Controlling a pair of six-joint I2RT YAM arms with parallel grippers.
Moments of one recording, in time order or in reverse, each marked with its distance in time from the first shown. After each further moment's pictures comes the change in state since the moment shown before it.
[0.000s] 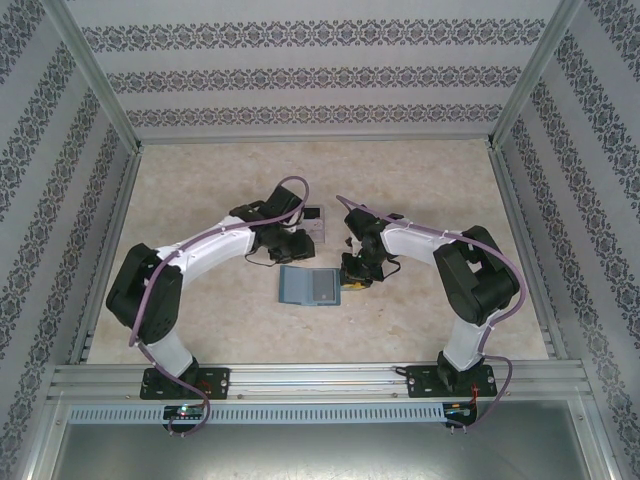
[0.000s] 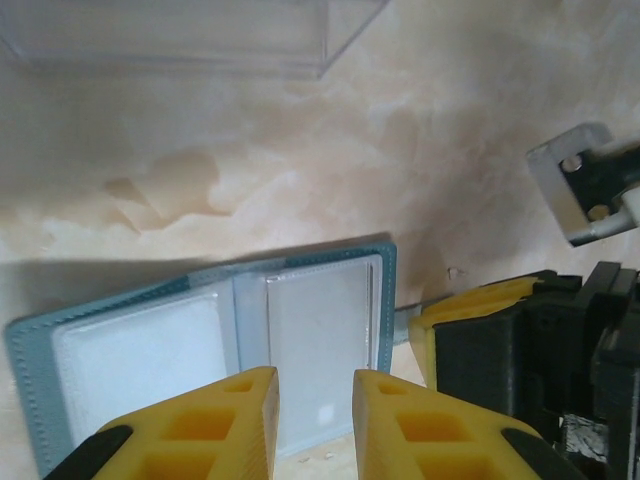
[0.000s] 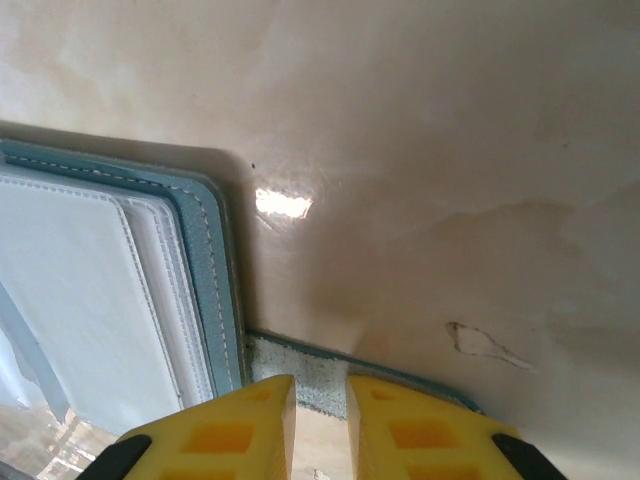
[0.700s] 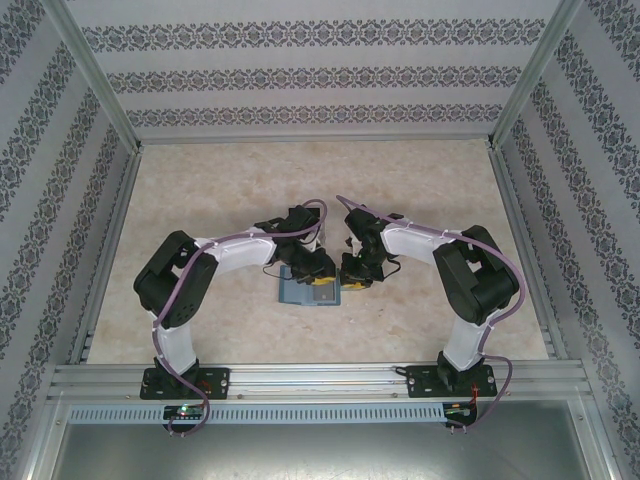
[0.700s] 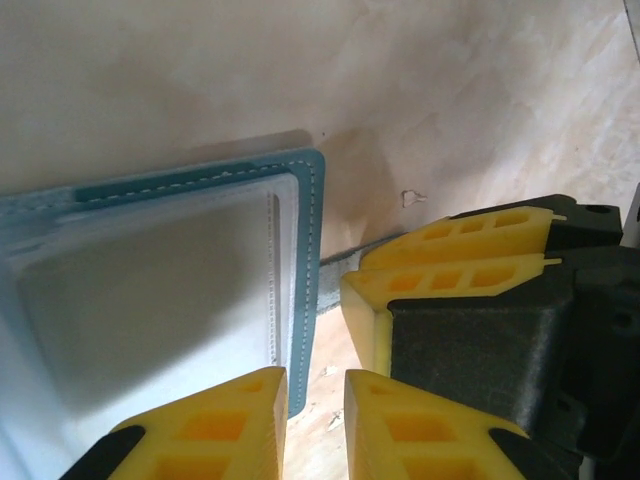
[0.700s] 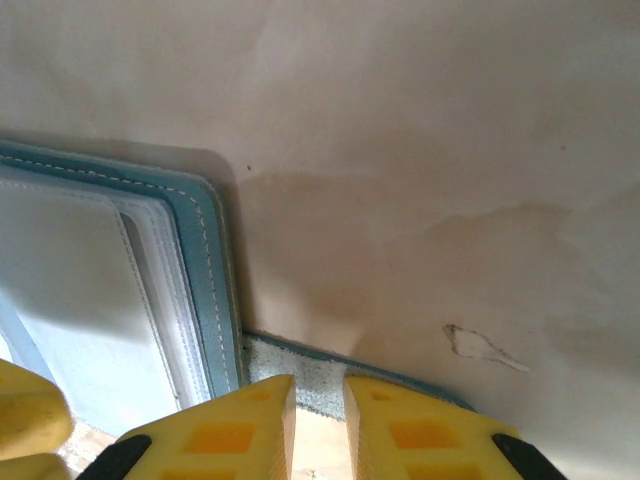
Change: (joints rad) left arm -0.066 0.158 -0.073 0.239 0.281 -0.134; right arm 0.000 0.004 0.001 -0.002 -0.003 -0.005
